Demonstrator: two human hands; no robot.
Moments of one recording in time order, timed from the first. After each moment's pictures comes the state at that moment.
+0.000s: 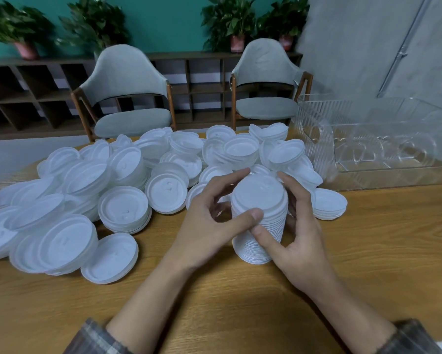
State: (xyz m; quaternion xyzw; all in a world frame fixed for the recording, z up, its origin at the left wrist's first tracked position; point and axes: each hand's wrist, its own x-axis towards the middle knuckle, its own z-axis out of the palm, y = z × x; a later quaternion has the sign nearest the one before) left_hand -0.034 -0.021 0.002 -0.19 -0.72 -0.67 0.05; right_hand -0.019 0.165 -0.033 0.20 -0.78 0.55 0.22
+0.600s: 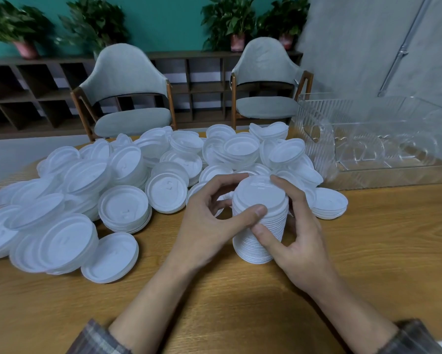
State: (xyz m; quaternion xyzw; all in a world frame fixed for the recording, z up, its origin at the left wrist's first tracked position) left_hand -0.033 -0.017 0.003 -0.17 -0.71 -0.68 0.09; right_hand -0.019 0.166 -0.031 0.20 -0.79 0.53 0.22
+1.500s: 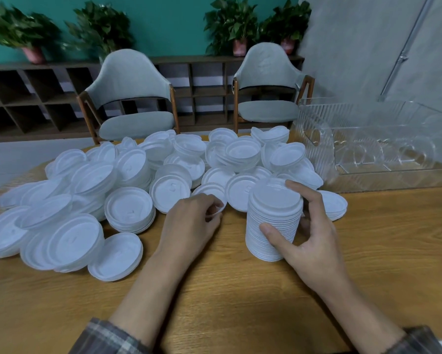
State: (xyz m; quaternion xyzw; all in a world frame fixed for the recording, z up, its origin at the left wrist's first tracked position) left_hand -0.055 -0.051 -0.025 -0.10 -0.93 -0.29 0.18; right_hand -0.015 0.179 -0.030 0.15 -0.80 0.54 0.23
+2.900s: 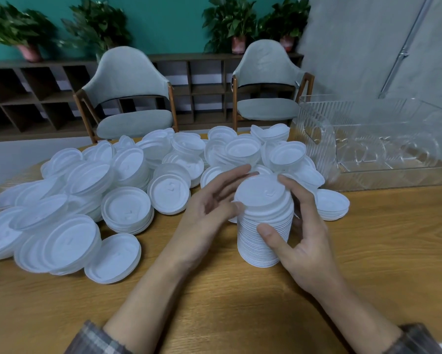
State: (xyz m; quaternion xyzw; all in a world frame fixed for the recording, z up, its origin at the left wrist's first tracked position) left_hand -0.036 -0.027 0.007 -0.21 -0.62 -0.75 -0.02; right_hand -0.016 0.168 -0.030 0.21 -0.78 0.55 0.23
